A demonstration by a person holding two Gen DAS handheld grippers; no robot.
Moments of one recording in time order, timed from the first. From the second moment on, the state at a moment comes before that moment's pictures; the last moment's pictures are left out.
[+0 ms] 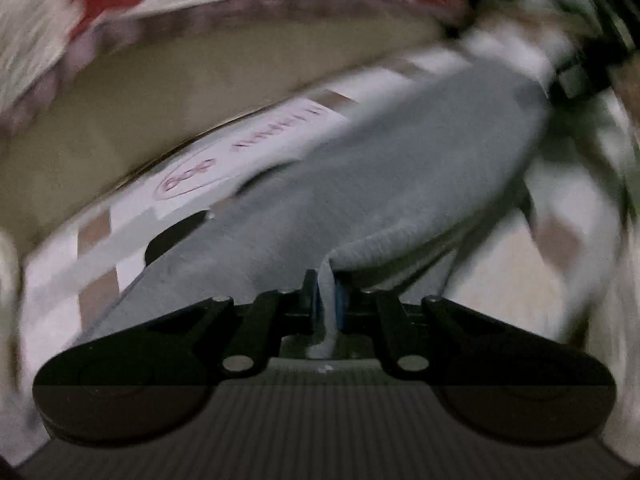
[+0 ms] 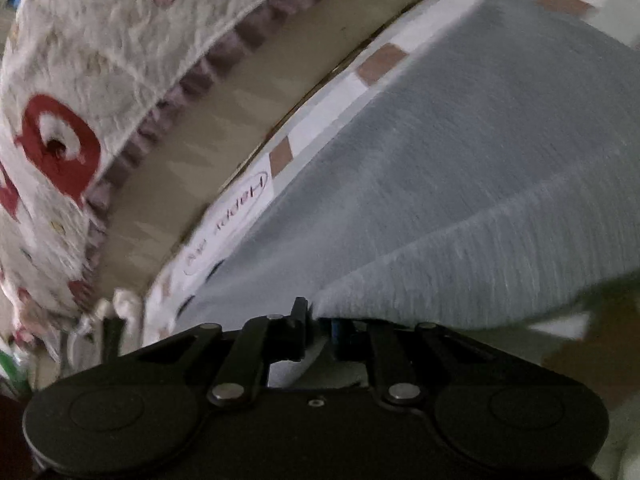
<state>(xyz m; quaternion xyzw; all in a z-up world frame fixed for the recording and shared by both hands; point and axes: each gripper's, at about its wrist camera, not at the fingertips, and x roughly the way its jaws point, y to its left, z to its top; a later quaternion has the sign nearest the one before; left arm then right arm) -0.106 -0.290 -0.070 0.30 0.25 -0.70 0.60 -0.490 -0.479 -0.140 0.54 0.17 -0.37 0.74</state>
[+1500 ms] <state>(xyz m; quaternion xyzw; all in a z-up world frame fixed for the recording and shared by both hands) -0.112 -0.275 -0.089 0.30 0.24 -0.74 0.55 -0.606 -0.534 -0.114 0.42 0.17 -0.62 0.64</state>
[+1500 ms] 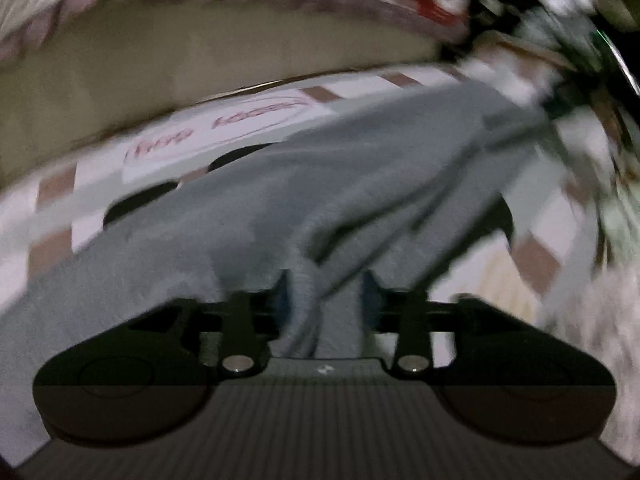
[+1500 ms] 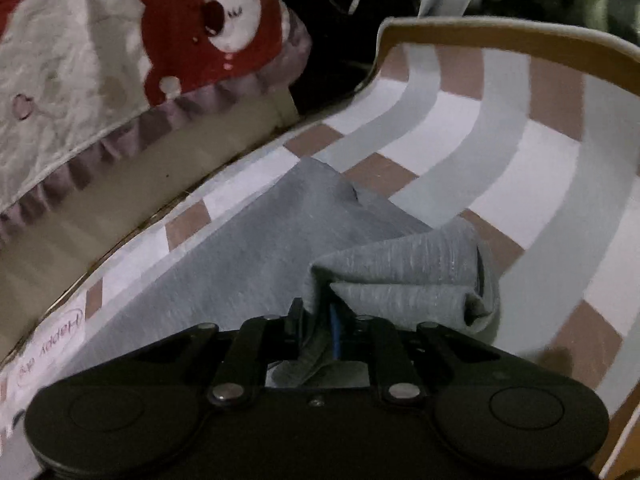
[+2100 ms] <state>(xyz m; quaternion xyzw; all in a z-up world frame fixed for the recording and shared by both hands) -0.097 -0.278 -0.086 0.33 0.26 -0.67 0.60 -0.611 -0.633 -0.152 0.50 0.22 -0.56 0.62</state>
